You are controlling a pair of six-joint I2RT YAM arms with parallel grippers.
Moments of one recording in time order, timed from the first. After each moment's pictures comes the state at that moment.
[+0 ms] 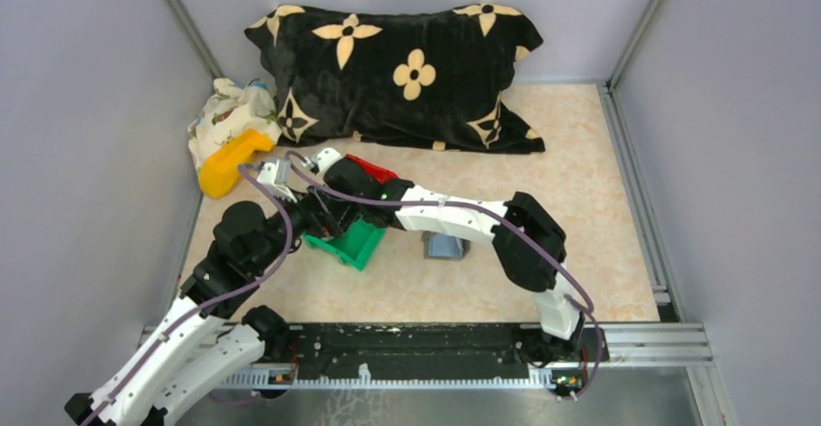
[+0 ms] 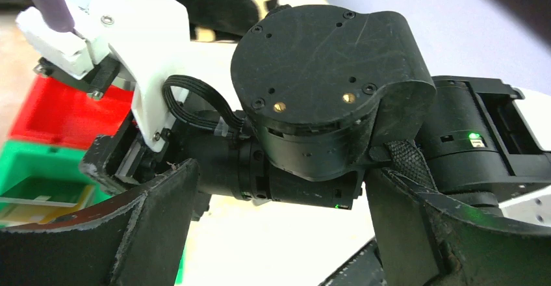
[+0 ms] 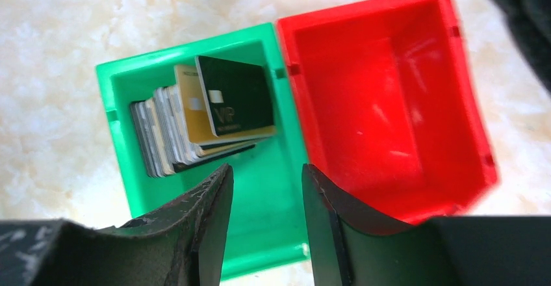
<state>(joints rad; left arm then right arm) -0.64 0.57 0.71 -0.27 -0.07 -0.56 1.10 2.02 1.66 -0.32 0.18 0.11</state>
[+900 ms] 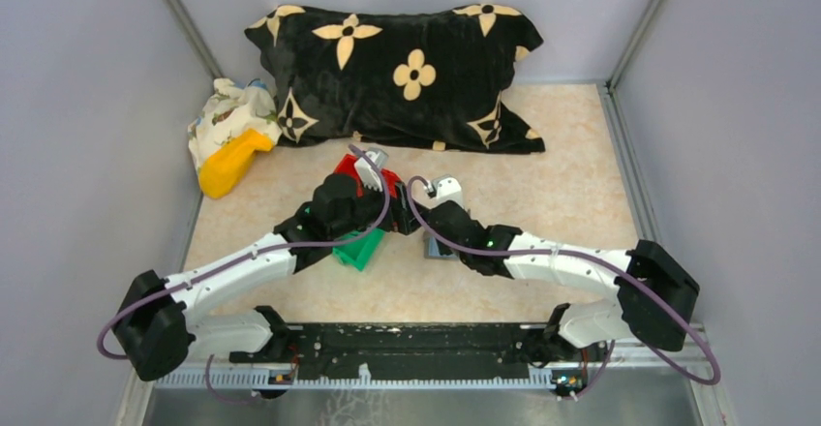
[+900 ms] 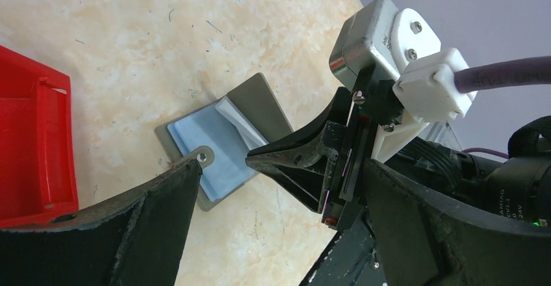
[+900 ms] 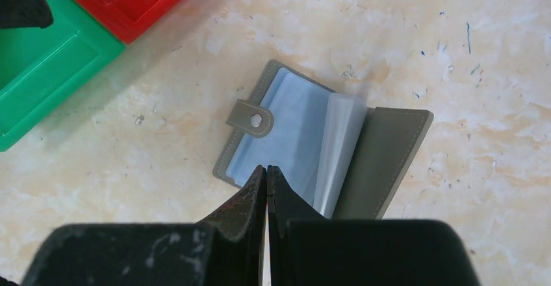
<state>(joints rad) -0.81 1.17 0.72 0.16 0.11 -0.60 1.02 1.29 0.74 -0.21 0.45 0.41</state>
